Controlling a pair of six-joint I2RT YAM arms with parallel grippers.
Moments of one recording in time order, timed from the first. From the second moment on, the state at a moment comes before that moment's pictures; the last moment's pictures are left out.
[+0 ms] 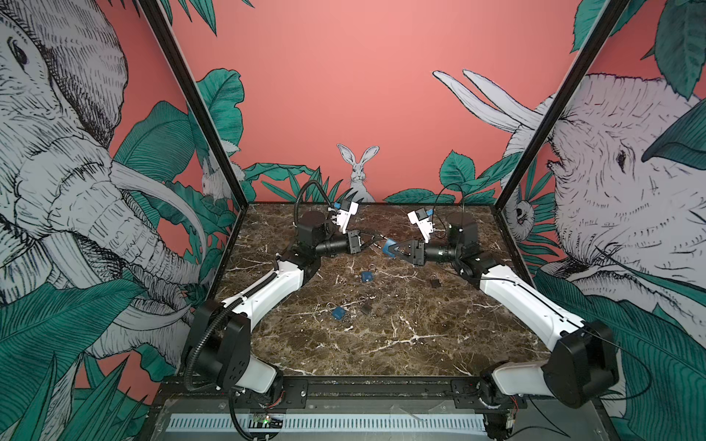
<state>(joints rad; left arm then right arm) -0.48 1.46 1.03 0.30 0.85 -0.73 0.42 1.36 1.05 -0.06 -0.89 0.38</state>
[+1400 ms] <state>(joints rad) -0.49 1.48 1.00 0.43 0.85 -0.73 0.39 1.40 0.91 0.44 -1.04 0.92</state>
